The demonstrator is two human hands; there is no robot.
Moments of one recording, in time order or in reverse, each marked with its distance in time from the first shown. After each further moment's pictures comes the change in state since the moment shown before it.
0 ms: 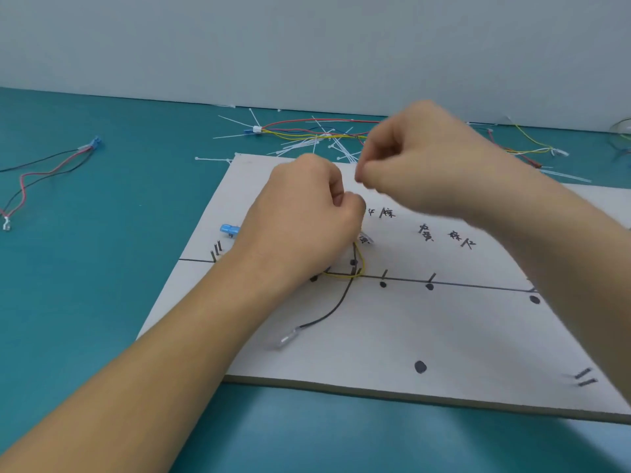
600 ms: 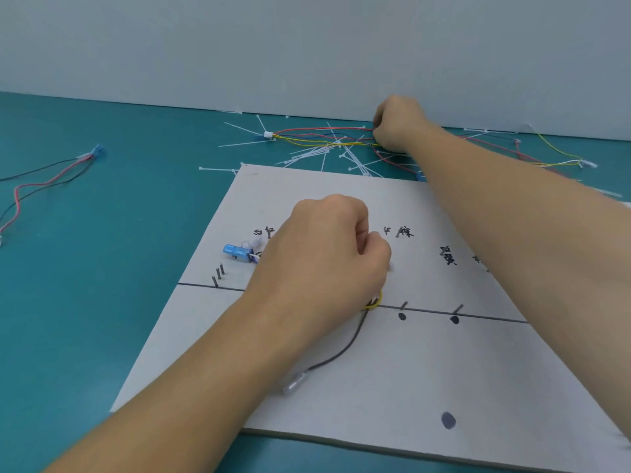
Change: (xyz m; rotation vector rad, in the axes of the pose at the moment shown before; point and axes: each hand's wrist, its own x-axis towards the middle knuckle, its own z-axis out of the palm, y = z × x) left_hand -0.011 -0.007 0.014 0.024 -0.042 -0.002; right_hand 0.241 0.110 0.061 -0.327 0.090 0.076
